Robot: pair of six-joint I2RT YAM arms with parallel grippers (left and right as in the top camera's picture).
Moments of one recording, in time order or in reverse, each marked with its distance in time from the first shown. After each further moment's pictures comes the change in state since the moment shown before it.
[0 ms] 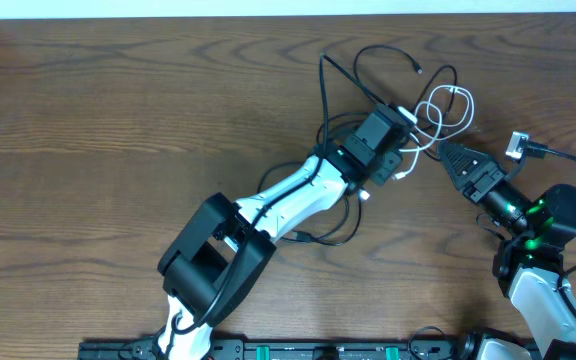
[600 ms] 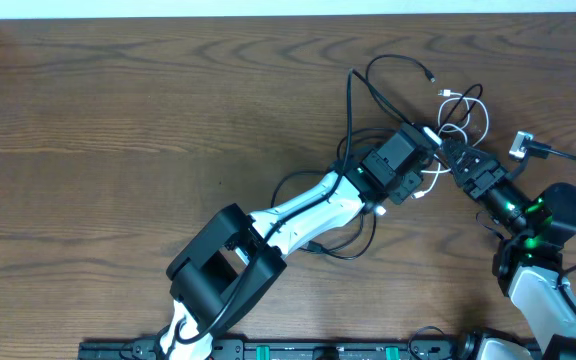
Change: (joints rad) left arm -0.092 0.000 0.000 0.003 0.000 -0.003; right arm 0.000 0.024 0.000 -0.009 0.068 -0.043
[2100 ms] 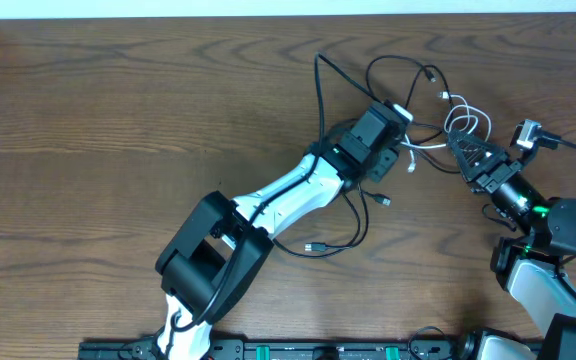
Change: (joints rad) left arm 0.130 0.000 -0.012 0.014 0.003 -0.002; right arm 0.006 0.071 0.006 0.505 -0.101 0.531
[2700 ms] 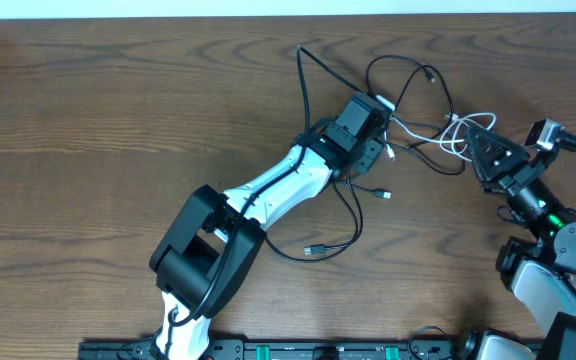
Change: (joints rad) left arm 0.057 0.000 0.000 -0.032 0.000 0.010; right arm -0.058 -0.001 0.000 0.232 0.013 0.282
